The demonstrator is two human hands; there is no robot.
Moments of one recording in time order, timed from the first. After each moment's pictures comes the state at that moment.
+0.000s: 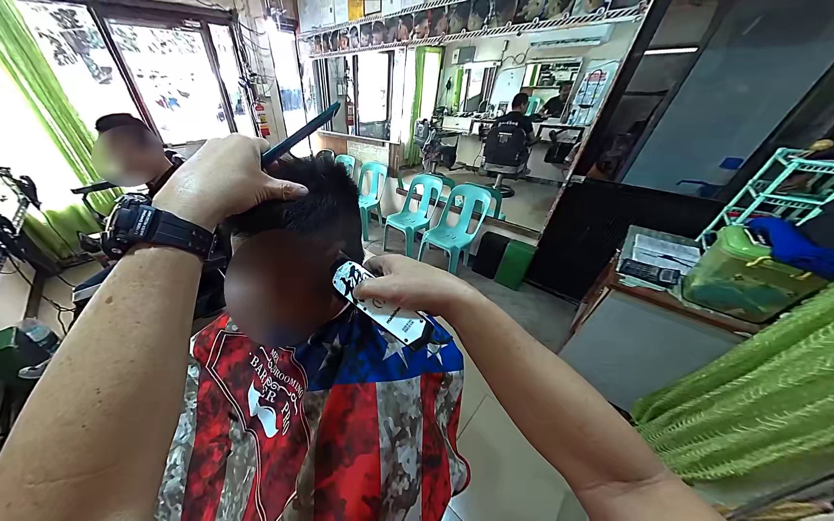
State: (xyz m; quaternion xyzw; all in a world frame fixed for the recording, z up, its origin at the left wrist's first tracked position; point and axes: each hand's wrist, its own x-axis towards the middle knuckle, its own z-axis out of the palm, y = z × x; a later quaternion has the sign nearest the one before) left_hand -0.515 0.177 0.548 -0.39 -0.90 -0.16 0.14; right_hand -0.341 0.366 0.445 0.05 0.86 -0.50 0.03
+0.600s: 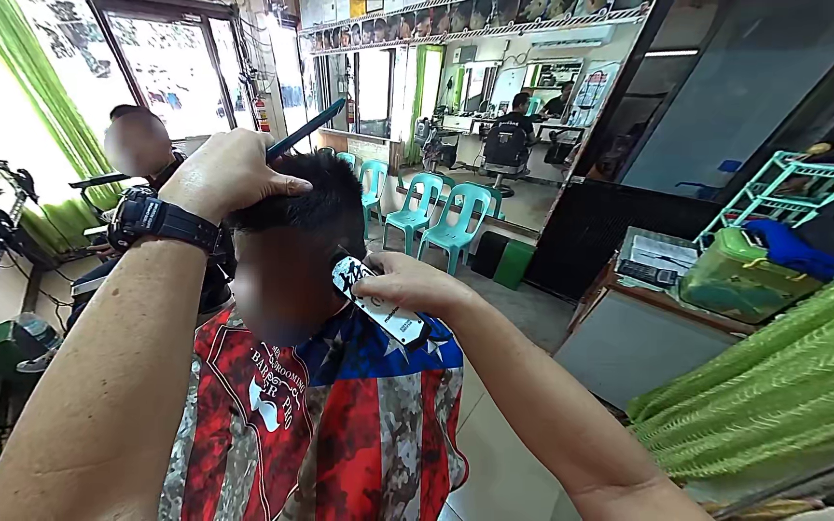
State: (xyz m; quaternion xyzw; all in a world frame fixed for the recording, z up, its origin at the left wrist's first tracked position) left_hand -0.514 0.176 0.548 -0.38 -0.90 -0.16 0.14; right_hand -0.339 0.359 0.439 0.04 0.86 -0.50 0.00
